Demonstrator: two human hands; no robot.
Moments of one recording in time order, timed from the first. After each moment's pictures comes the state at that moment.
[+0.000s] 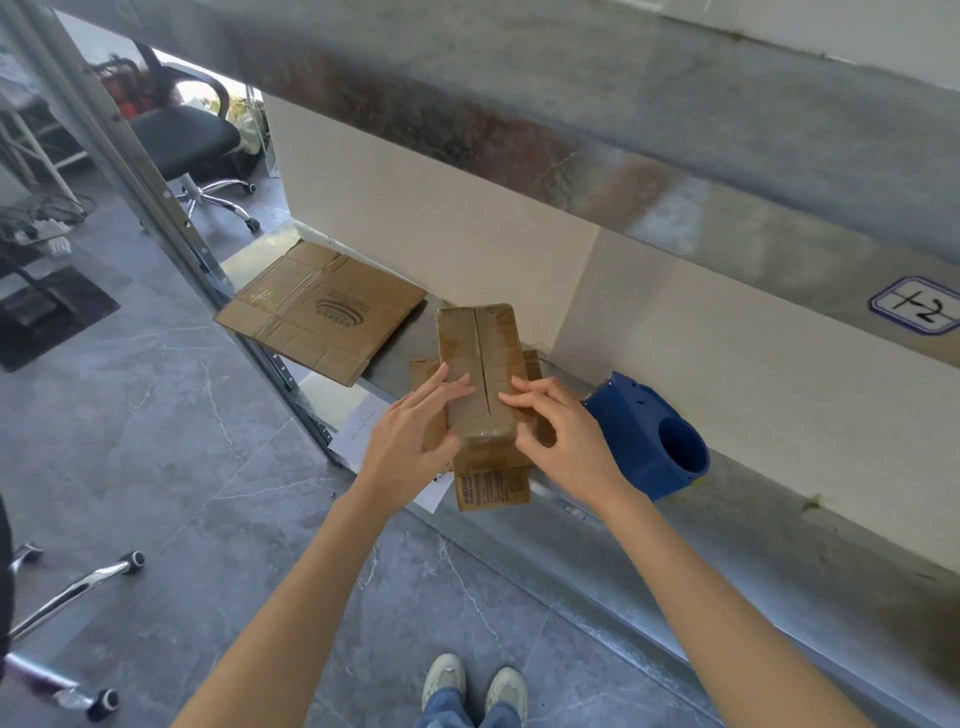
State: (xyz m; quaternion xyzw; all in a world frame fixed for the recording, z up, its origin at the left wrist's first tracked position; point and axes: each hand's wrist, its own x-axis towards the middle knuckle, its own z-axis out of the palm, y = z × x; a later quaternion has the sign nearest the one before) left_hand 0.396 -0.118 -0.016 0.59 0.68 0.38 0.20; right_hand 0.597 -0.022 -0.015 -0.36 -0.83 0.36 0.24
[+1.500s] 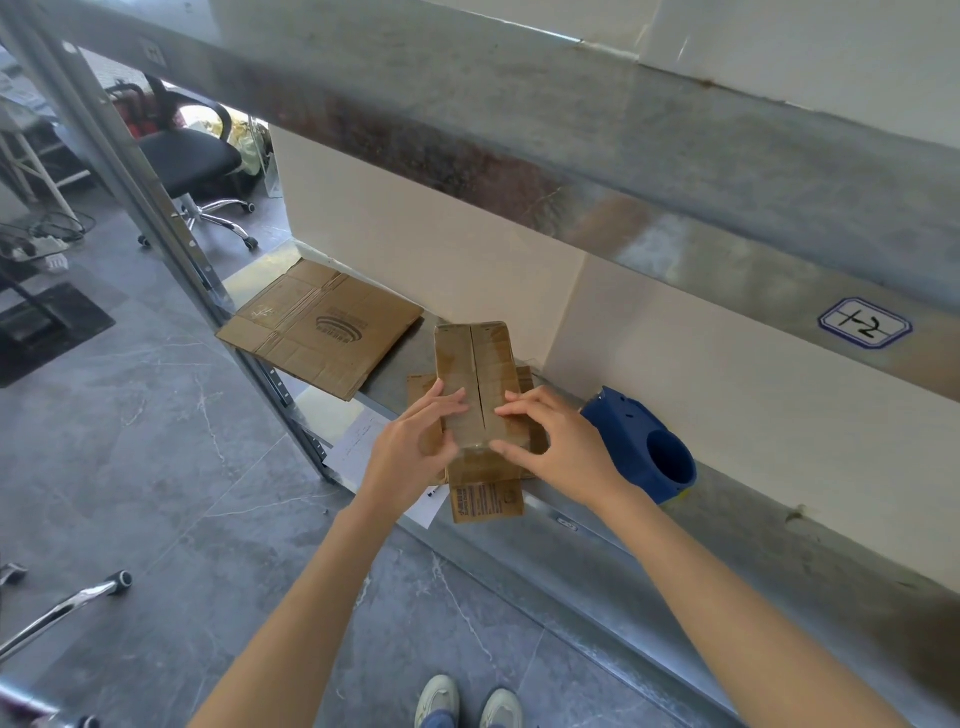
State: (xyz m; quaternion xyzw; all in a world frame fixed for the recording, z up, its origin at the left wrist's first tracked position) left_hand 0.401 -0.113 -0.024 0.57 0.65 0.44 0.21; right_hand 0.601 -0.012 -0.003 -0.37 -0.86 0.32 0.17
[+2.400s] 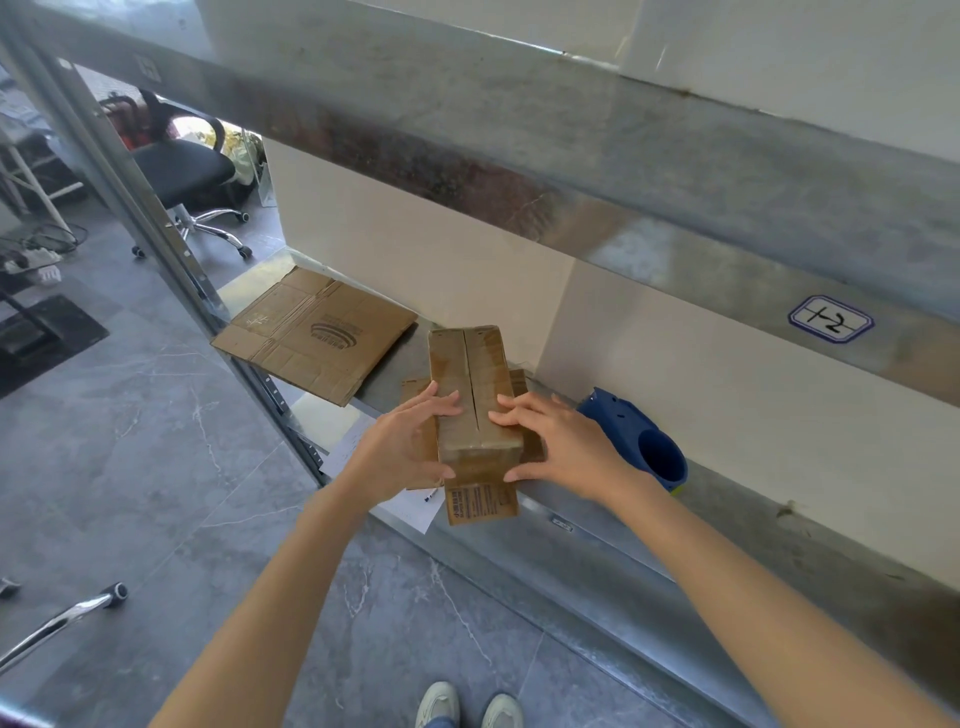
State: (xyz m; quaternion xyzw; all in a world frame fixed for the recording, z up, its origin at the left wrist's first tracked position) left_hand 0.378 -0.111 -0.004 0.62 0.65 0.32 0.30; right_hand 0.610 -0.001 0.006 -0.32 -0.92 0.24 0.06
